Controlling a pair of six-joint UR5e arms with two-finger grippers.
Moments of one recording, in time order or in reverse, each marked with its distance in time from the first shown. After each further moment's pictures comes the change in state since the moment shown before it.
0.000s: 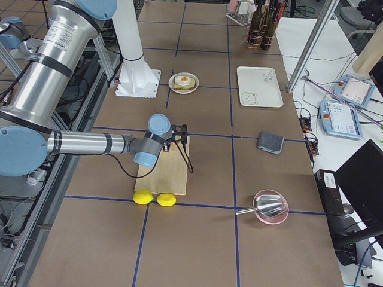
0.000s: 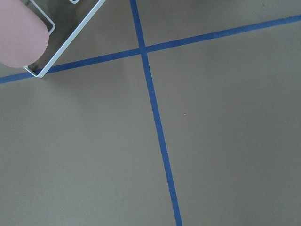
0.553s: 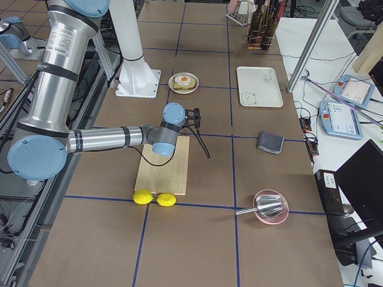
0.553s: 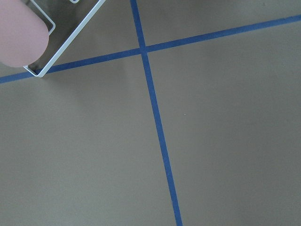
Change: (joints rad) left arm 0.000 -0.001 0.002 0.000 0.000 0.000; right arm 0.094 0.177 0.001 -0.017 0.133 0.018
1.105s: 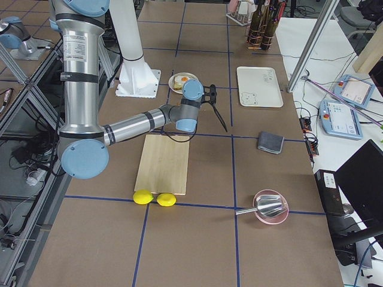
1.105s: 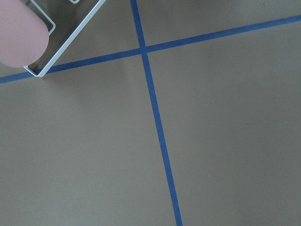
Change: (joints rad) left arm 0.000 -0.001 0.001 0.000 -0.001 0.000; right arm -0.005 0.280 0.006 -0.133 0.003 0.138
